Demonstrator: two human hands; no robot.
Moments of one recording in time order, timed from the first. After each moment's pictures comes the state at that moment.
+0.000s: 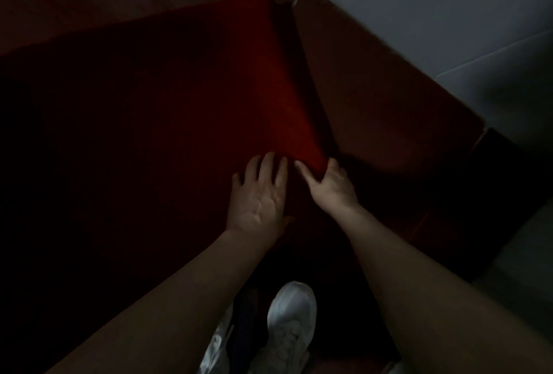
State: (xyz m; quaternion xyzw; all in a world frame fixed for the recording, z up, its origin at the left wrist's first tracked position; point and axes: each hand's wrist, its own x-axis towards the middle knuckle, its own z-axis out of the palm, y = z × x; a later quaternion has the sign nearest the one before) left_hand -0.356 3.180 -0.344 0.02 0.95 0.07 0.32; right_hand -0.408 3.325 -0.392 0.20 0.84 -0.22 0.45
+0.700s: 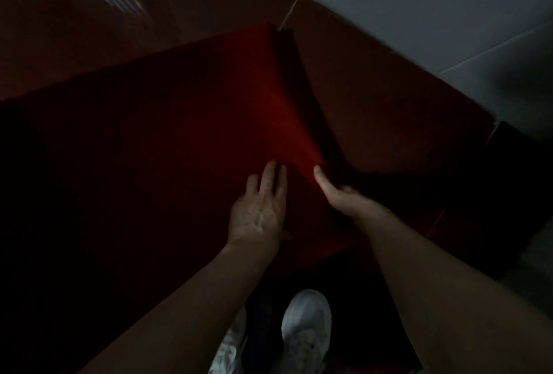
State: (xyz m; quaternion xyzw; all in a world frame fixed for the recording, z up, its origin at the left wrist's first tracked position) left_hand -0.359 3.178 -0.348 0.05 0.93 0.01 0.37; right_hand -0.411 3.348 -0.404 0.34 0.70 -0.28 0.56
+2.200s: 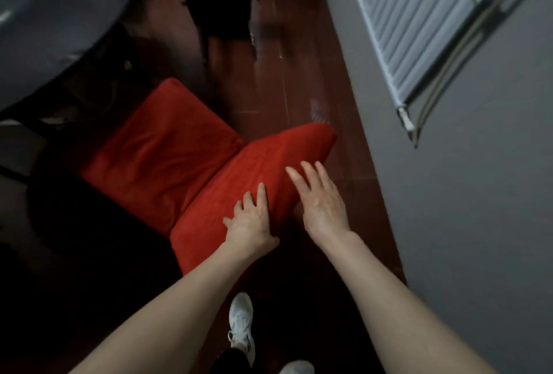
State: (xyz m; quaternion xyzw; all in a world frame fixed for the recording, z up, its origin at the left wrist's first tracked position) left_hand -0.149 2.845 0.315 -0.52 0.80 0.28 0.14; right_hand -0.296 2.898 0.327 -0.61 0.78 -0.07 0.11
